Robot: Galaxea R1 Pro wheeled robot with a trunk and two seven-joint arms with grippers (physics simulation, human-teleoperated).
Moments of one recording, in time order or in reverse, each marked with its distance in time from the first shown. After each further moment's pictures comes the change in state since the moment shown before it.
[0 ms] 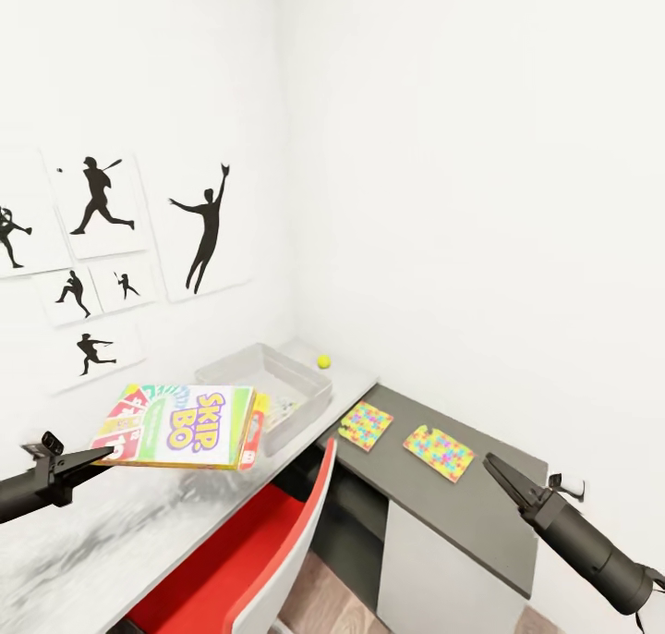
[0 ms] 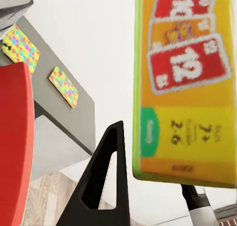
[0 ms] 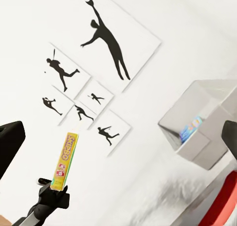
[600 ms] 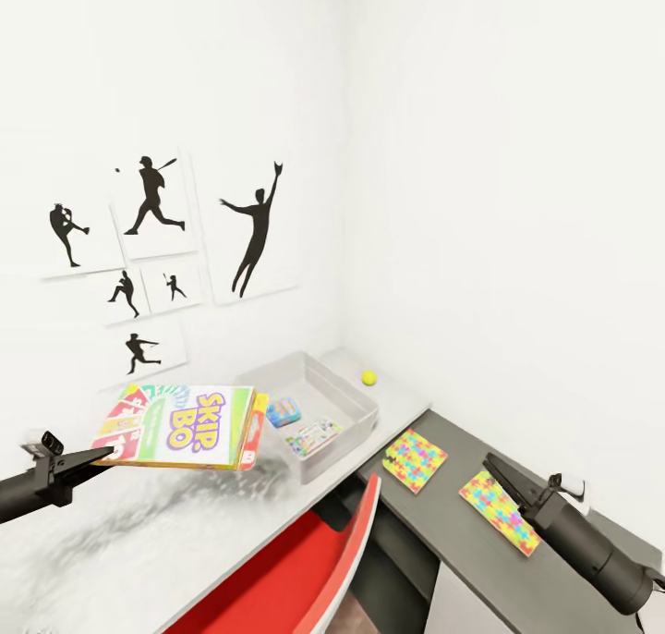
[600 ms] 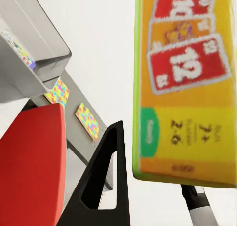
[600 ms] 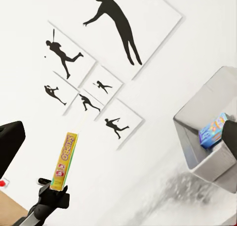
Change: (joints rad) left arm 0.000 0.000 0.000 0.000 -0.001 0.000 -0.003; right arm 0.000 0.000 0.000 0.000 0.000 0.000 0.000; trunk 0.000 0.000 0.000
